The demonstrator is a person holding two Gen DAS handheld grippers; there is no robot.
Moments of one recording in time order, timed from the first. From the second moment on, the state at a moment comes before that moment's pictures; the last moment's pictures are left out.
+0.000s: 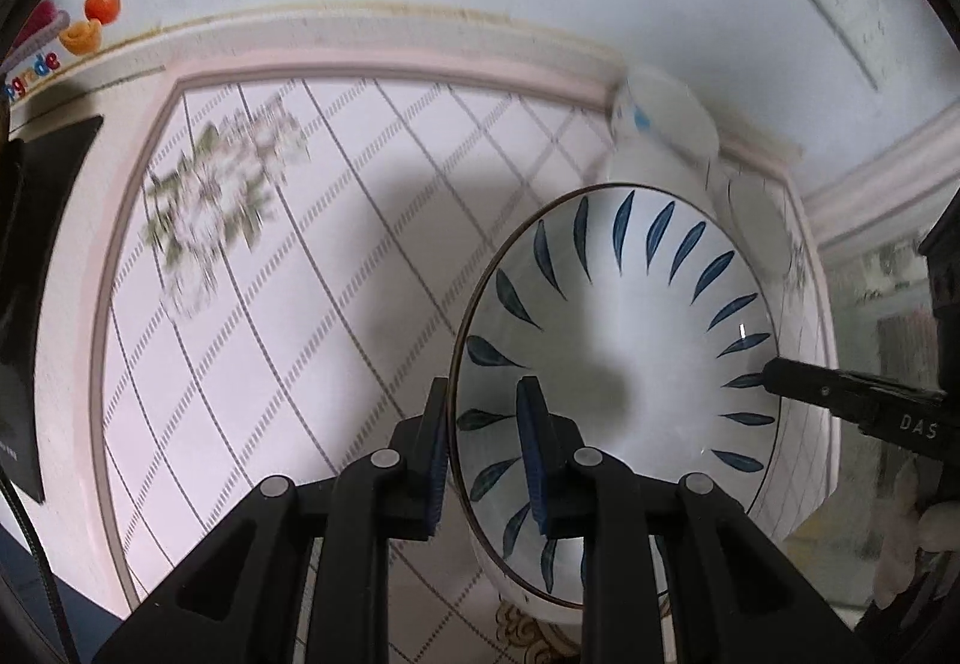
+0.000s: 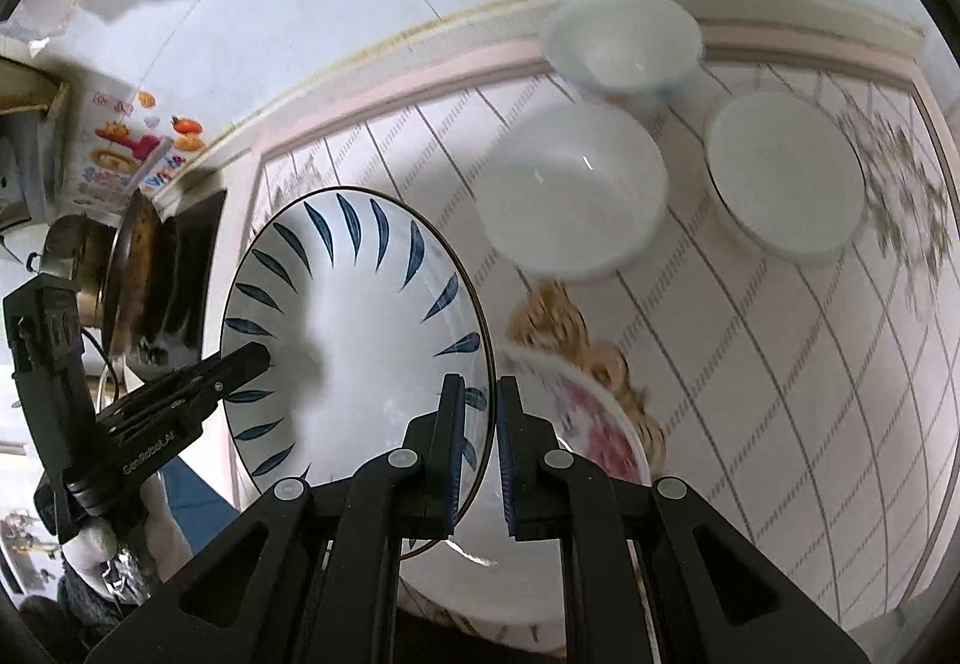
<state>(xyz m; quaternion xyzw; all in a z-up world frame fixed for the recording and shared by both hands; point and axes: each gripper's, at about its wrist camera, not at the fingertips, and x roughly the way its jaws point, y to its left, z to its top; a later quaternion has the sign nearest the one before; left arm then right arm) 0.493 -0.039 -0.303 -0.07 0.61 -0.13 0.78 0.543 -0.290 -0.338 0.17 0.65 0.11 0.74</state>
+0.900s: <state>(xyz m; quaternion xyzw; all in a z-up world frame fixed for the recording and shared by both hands) 0.455 -0.091 -0.367 -0.02 0.66 -0.11 0.74 0.470 -0.341 -0.418 0.19 0.68 0.09 0.70</state>
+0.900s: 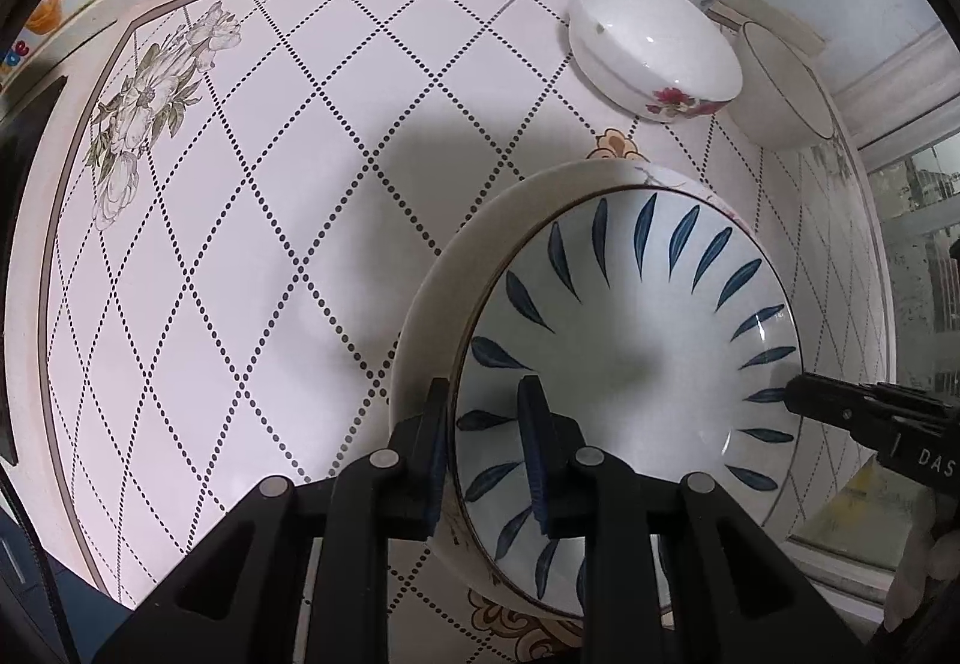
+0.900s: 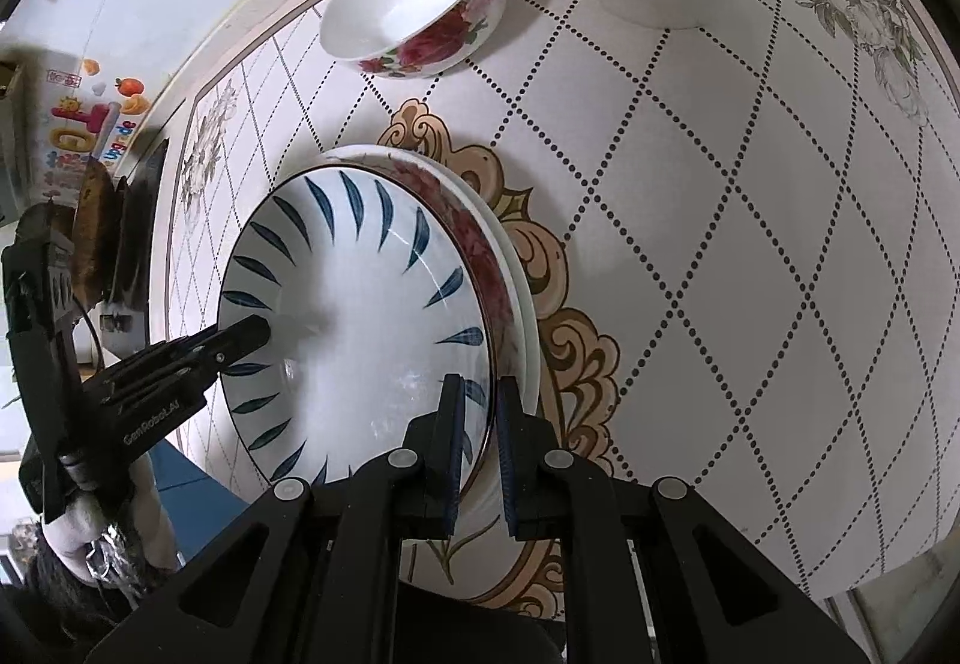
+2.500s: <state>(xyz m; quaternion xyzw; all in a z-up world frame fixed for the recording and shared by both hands) 0.358 -0.071 -0.204 0.00 0.57 -0.13 0.81 0.374 -0.285 -0.245 0.15 0.59 0.08 0.79</state>
